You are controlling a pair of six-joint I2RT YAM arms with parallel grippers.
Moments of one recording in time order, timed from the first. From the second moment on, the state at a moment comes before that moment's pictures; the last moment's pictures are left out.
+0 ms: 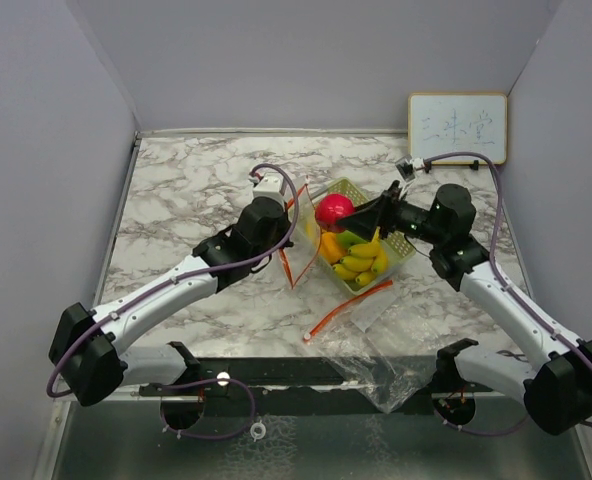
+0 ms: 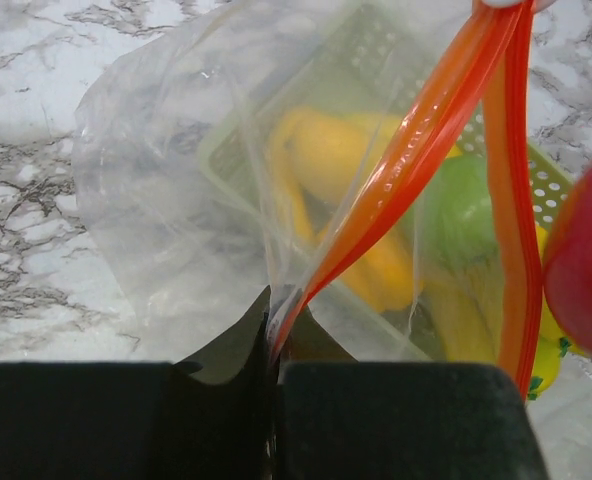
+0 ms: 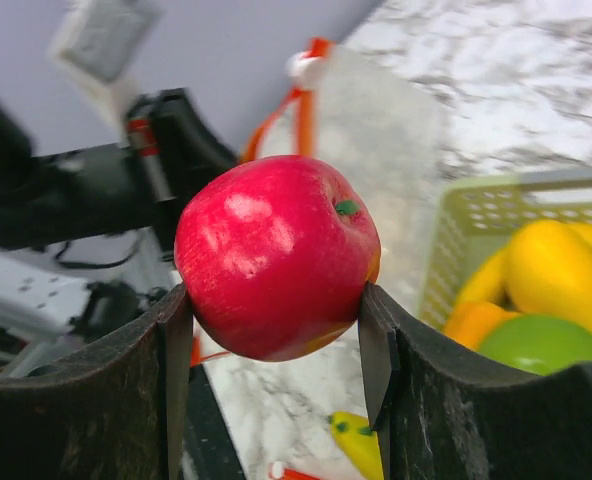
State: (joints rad) left arm -0.80 1.22 0.95 -0.23 -0.35 -0.48; right arm 0.38 1.09 0.82 0.14 -0.61 0.47
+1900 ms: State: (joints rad) left arm -0.77 0.99 0.86 -0.38 -0.34 -0.64; right arm 0.73 1.19 1.09 -0.20 0.24 0.28
